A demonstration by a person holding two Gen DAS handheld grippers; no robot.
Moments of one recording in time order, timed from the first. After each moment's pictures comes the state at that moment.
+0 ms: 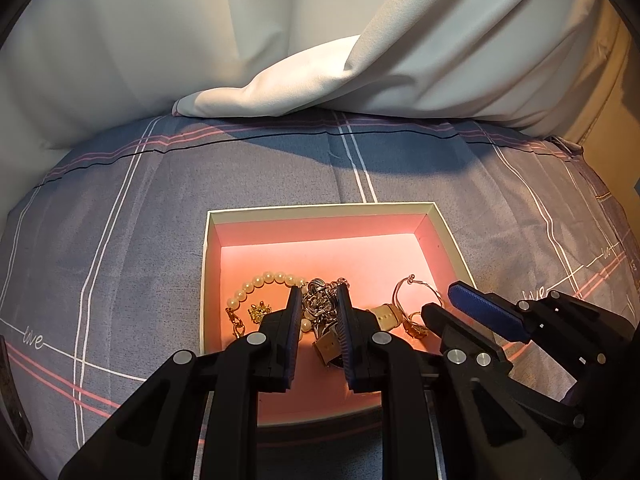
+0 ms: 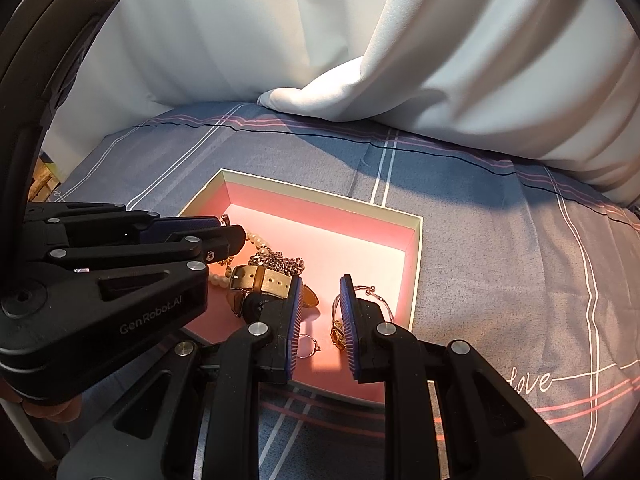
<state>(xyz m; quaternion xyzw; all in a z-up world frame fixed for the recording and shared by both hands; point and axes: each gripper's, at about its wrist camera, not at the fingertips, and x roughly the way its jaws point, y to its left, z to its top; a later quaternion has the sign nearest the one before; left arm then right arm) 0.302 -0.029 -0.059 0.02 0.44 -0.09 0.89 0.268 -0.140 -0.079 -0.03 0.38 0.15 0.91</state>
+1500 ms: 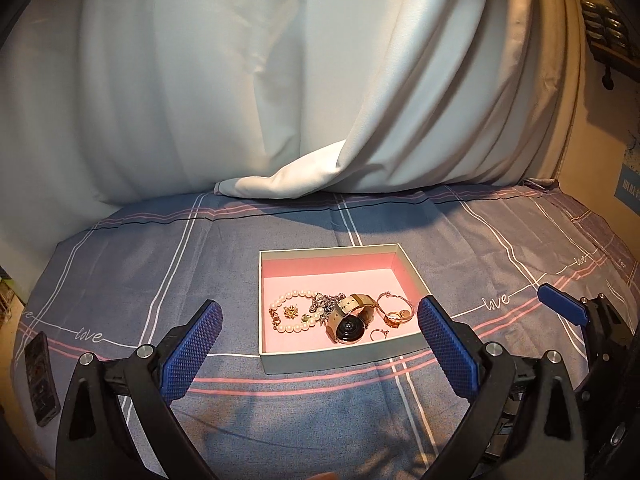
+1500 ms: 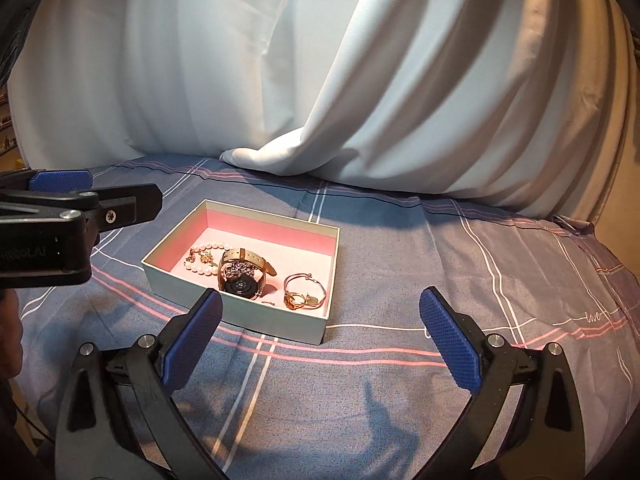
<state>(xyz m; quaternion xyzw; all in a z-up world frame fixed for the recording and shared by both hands) 0.168 -0.013 0.002 0.03 0.28 -0.08 0.96 0.136 -0.160 -0.049 -0.05 0.24 0.03 0.97</state>
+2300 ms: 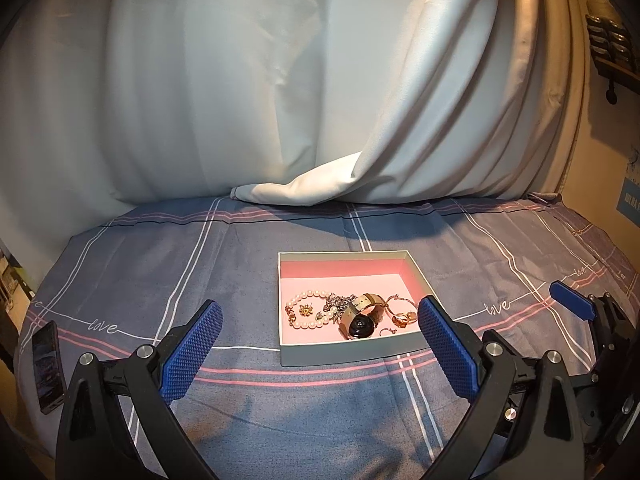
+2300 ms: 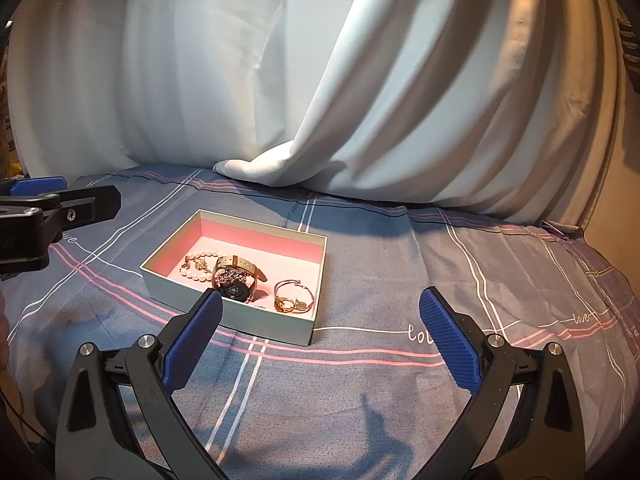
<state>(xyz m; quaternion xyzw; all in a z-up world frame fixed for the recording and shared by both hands) 0.150 0.003 0.005 0.02 0.27 -0.07 0.96 0.126 -0.169 -0.041 -0.05 0.23 0.02 0.97</state>
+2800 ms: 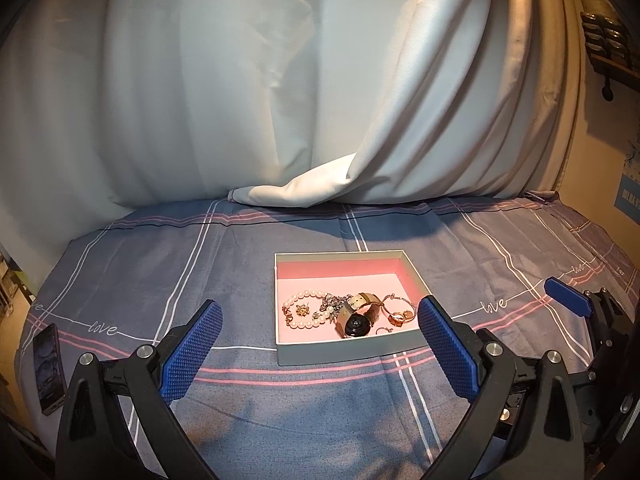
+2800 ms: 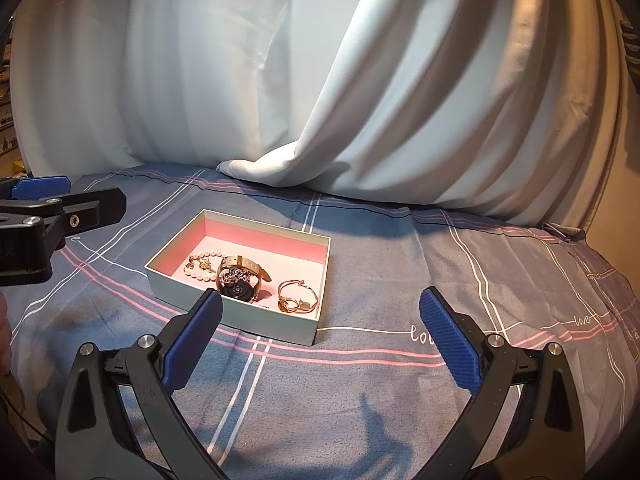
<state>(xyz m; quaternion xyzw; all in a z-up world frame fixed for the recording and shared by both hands) 0.145 0.000 0.006 0.02 0.26 -0.07 0.96 0.124 -0.166 -0.039 -0.05 0.23 0.03 0.97</state>
